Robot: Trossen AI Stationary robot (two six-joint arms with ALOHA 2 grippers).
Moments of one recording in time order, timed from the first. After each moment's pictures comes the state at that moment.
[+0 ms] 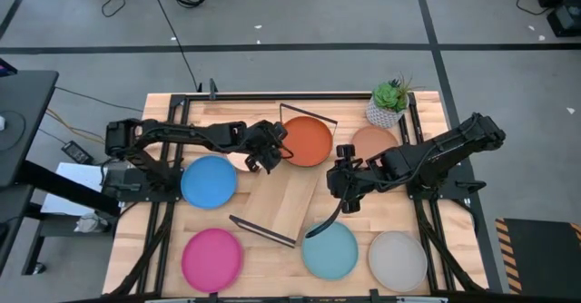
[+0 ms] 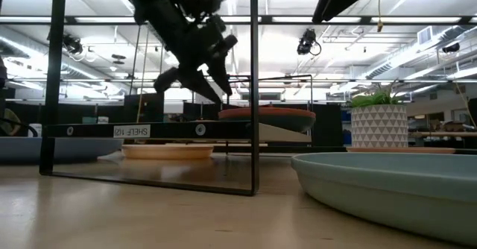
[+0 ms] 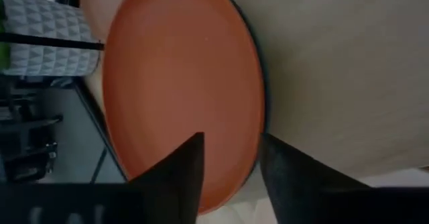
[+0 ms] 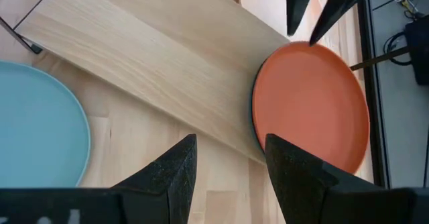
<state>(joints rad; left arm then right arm) 0.17 1.58 1.03 -0.26 -0.13 1.17 0.35 1.45 1.30 -0.91 0.45 0.08</state>
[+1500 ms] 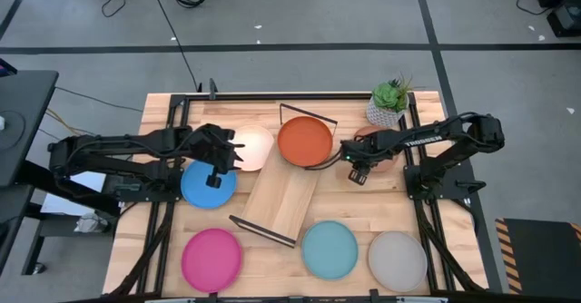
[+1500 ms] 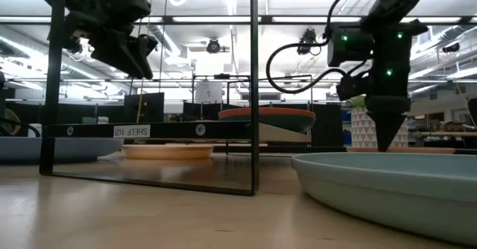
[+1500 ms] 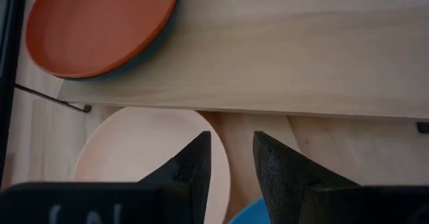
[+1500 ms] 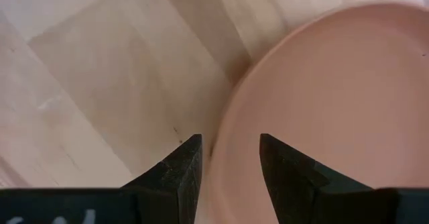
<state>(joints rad) 0.19 0.97 0.66 -0.48 0.10 0.47 -0.16 1.42 0.71 -0.76 0.22 0.38</state>
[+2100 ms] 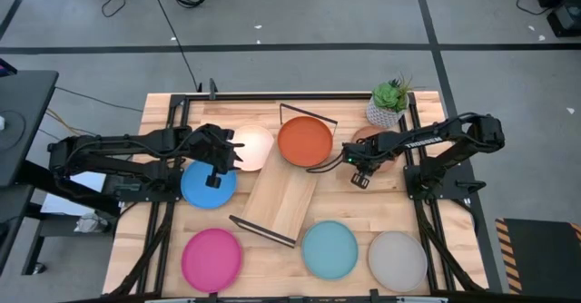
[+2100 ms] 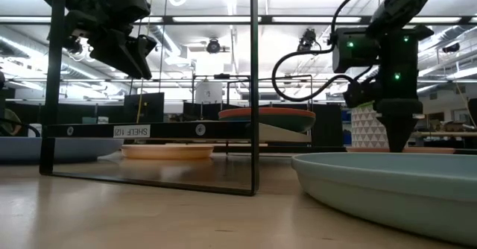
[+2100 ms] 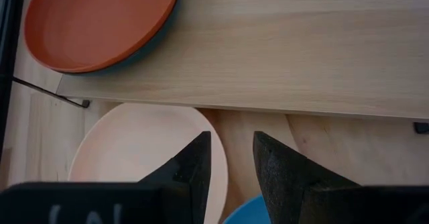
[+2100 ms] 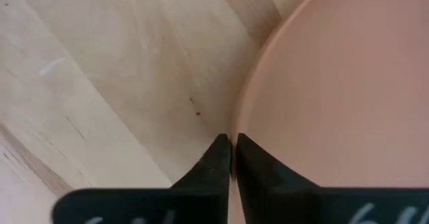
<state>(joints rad) 0.19 0.97 0.66 -0.48 0.10 0.45 -0.16 1.42 0.67 -0.75 0.12 0.39</state>
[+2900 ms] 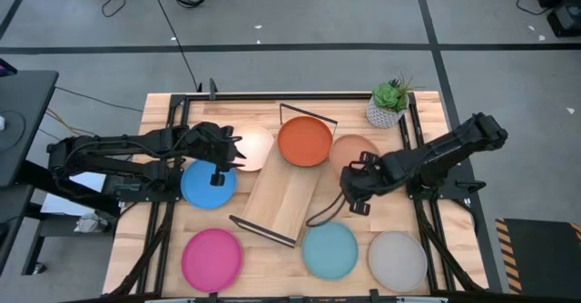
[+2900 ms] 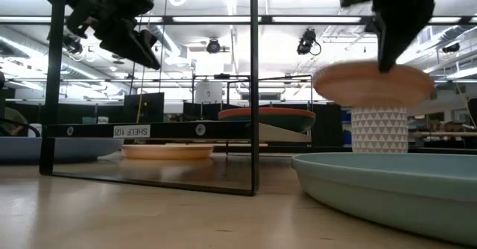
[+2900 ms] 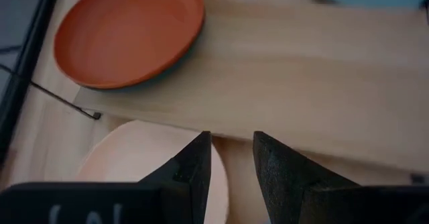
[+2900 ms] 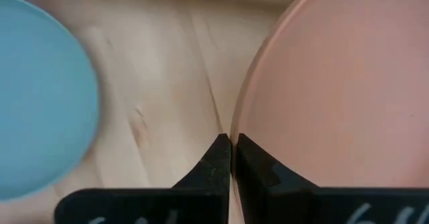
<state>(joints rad) 0.19 0.95 0.66 -0.39 0.10 0.30 0.35 1.42 1.14 -1.10 0.28 0.59</state>
